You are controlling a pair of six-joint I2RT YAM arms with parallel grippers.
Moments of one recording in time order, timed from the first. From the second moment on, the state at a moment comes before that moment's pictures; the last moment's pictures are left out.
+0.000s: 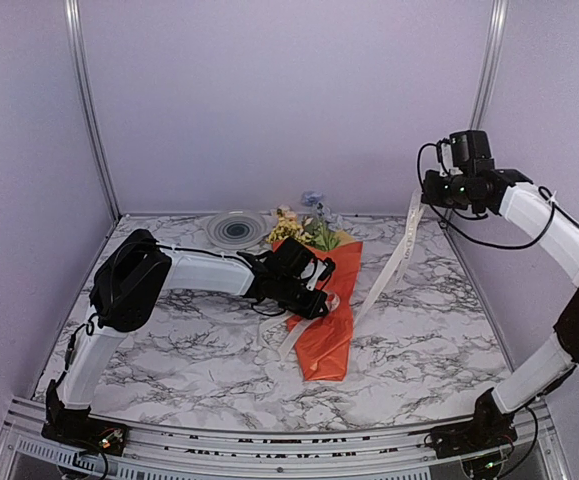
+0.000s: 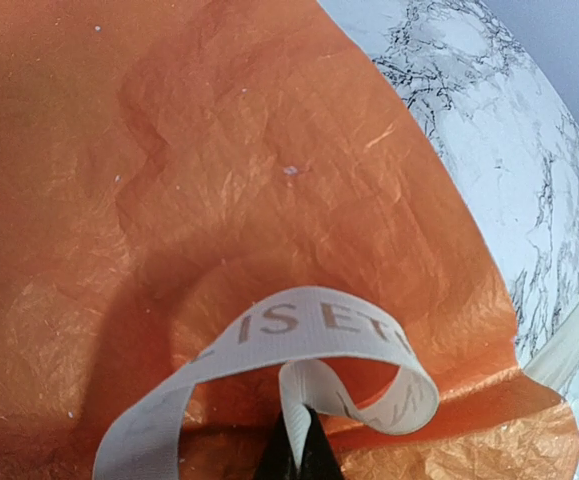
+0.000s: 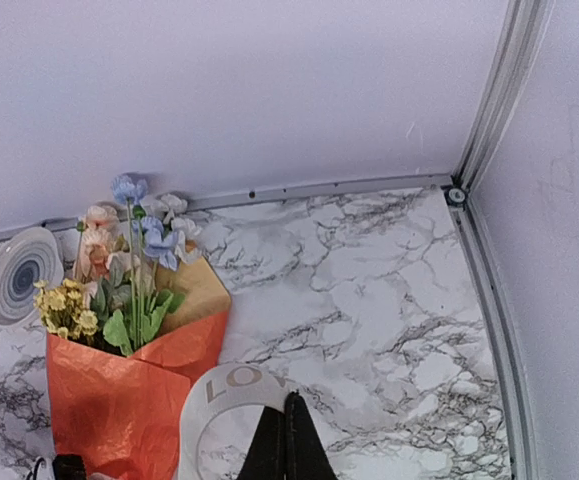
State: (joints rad) left arm -0.90 2.38 1.75 -0.21 0.27 -0.28; right arm 0.23 1.48 1.43 -0.55 0.15 0.25
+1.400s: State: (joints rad) left arm -0.90 2.33 1.63 -0.07 0.27 -0.36; right arm 0.41 2.11 1.30 0.03 -0.65 0.54
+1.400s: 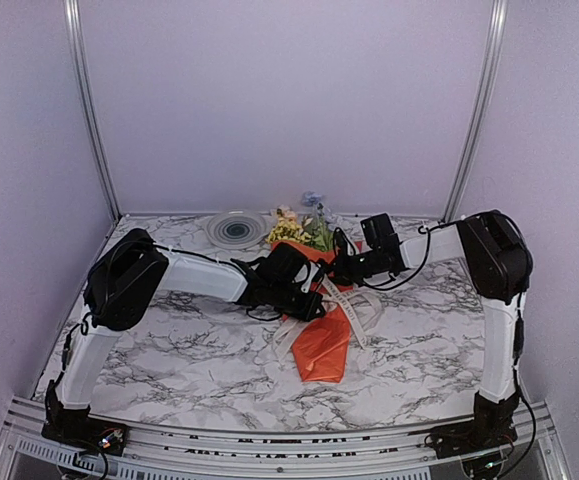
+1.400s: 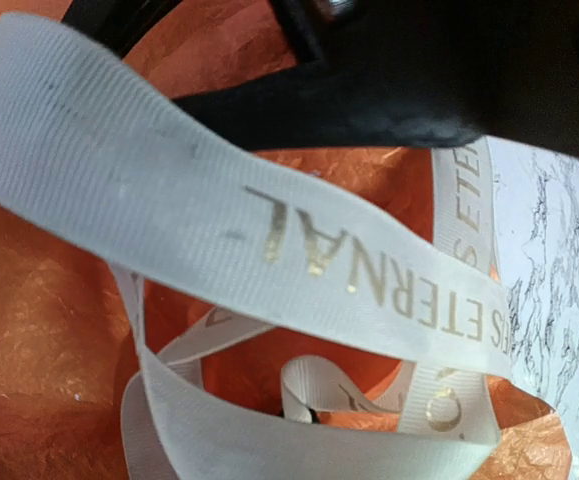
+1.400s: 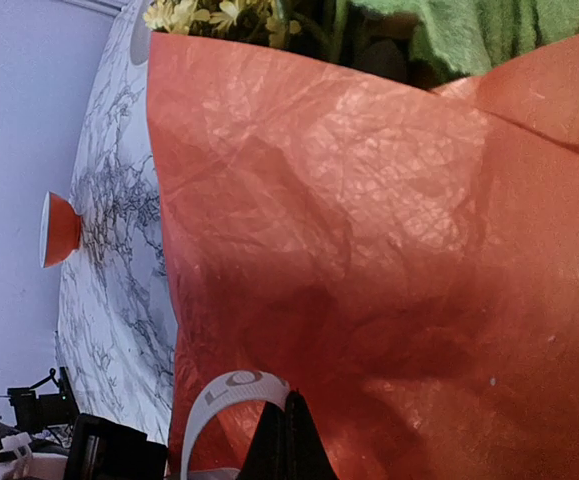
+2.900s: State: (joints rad) left arm -0.92 2.21 1.93 -0.21 0.11 0.29; right arm 0.39 2.24 1.45 -0.20 -0.88 0.21
